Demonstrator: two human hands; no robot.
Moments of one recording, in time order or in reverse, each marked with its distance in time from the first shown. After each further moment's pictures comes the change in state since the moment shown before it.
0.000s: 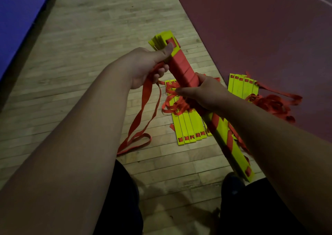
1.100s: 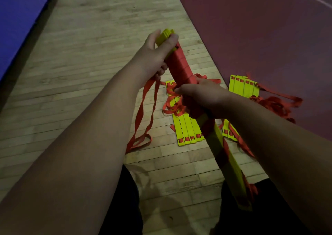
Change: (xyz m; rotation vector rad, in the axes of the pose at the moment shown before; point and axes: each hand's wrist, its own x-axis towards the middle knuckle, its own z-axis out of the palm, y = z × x) left_hand 0.007 -0.002 0.010 0.156 0.198 0.228; right_hand -0.009 -0.020 0.006 0.279 -0.209 0.157
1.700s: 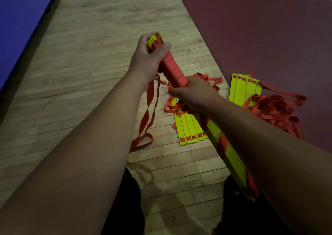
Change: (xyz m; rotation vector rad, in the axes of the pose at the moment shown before) left_hand 0.000 -0.017 0.007 -0.113 0.180 0.087; right_hand 0.015 0.004 0.021 -0.387 0.234 -0.157
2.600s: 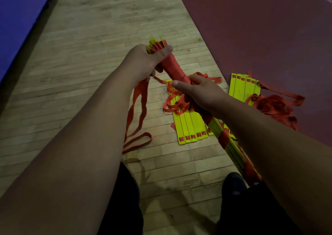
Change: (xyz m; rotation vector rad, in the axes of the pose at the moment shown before) left_hand 0.011 0.001 -0.020 0.351 -0.107 -0.087; right_hand -0.005 0.016 -0.015 0.231 -0.062 0.015
